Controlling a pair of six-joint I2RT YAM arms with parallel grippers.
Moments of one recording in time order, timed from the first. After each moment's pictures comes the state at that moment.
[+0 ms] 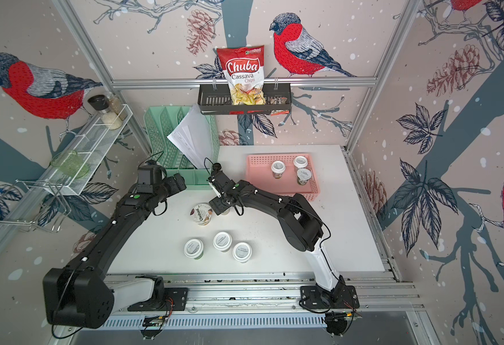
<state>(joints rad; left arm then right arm) -0.09 1.23 0.97 -0.44 -0.08 -0.47 0.95 2.15 1.72 -0.57 0.04 0.09</state>
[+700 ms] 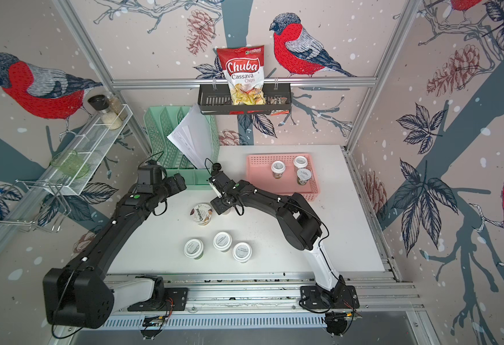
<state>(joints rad) -0.09 1.23 0.97 -0.44 -0.08 -0.46 0.94 2.16 1.73 -0.57 0.03 0.09</state>
